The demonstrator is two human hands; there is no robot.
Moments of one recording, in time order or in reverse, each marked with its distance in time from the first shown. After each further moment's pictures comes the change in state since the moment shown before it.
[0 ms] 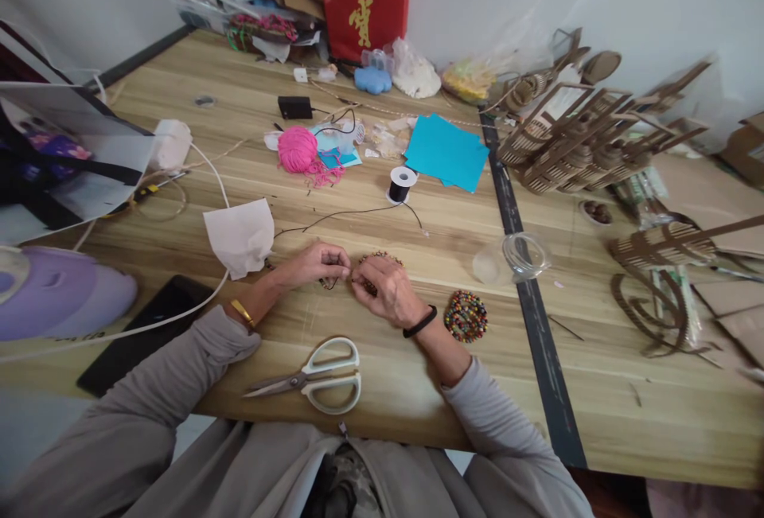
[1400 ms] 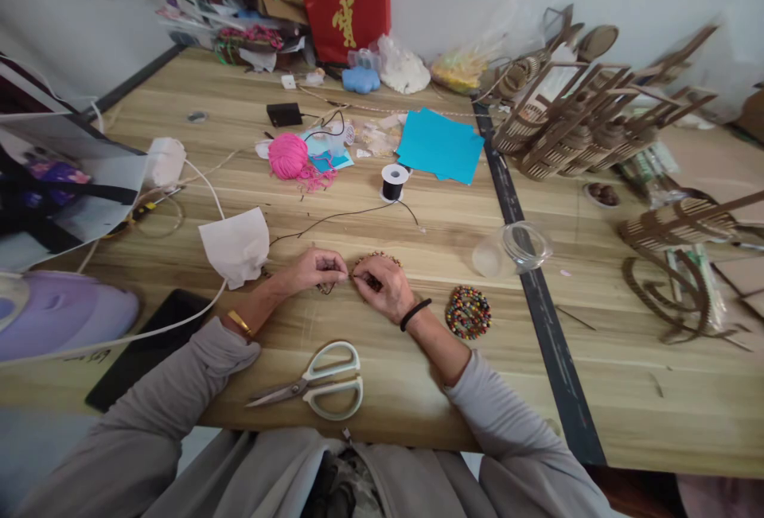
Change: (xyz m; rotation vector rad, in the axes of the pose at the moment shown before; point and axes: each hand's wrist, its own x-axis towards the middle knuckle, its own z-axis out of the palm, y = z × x) left_hand -0.001 0.001 0.003 0.002 0.030 -0.068; right_hand -0.009 0.014 0.017 0.184 0.250 0.089
